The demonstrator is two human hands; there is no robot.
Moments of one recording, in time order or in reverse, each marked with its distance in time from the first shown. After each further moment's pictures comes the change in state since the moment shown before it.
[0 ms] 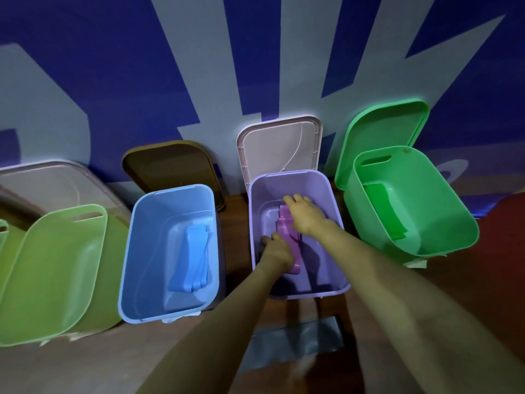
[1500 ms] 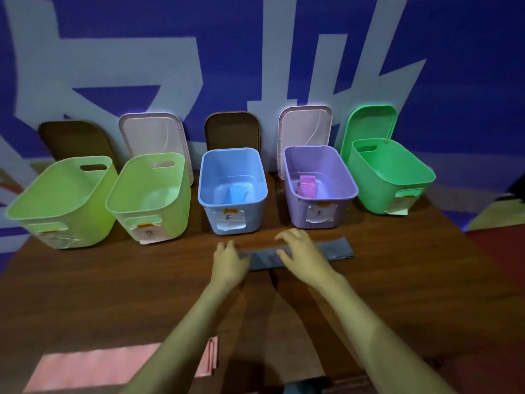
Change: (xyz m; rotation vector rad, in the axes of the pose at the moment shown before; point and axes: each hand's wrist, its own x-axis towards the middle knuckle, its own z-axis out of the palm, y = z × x) left_hand -0.150 -0.249 0.105 -0.454 0.585 0.222; right_hand -0.273 -0.163 0.109 0.215 0.426 -0.179
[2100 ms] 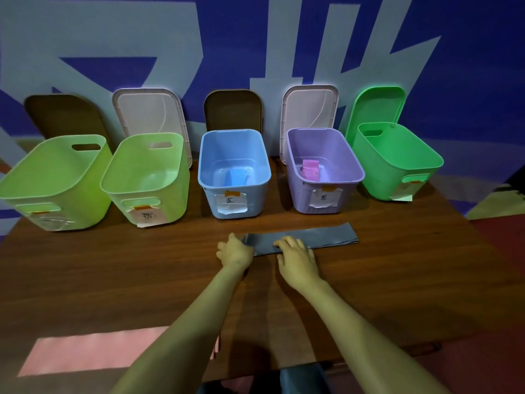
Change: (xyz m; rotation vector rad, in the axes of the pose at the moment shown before) left_hand 0.018 -0.008 0.035 -0.149 -0.036 -0.357; right_hand -0.016 0.010 0.071 -0.108 -0.068 0.175
